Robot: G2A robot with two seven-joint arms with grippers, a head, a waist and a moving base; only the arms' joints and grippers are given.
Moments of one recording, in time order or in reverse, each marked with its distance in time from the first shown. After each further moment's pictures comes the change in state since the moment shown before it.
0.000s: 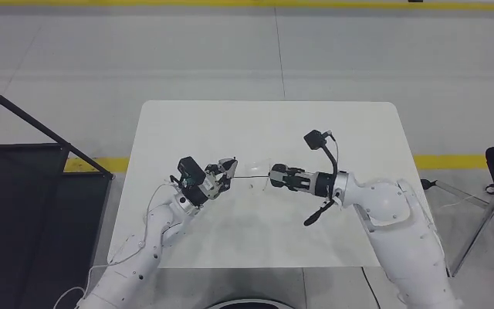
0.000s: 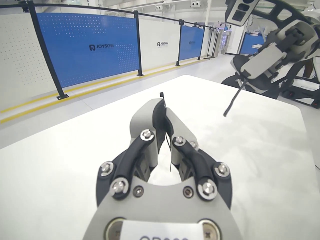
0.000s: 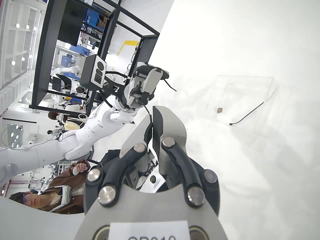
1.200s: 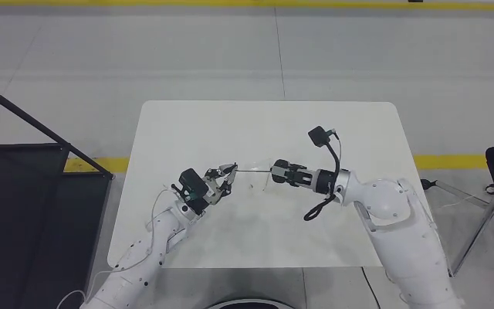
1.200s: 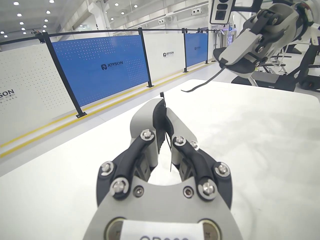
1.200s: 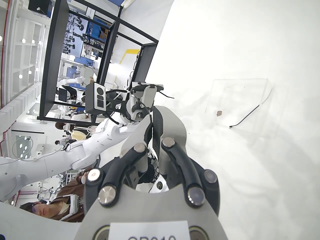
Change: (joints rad) left arm 0.026 -0.010 0.012 0.009 0.138 0.102 0.127; right arm 0.004 0.011 -0.003 0.008 0.037 0.045 -0.047
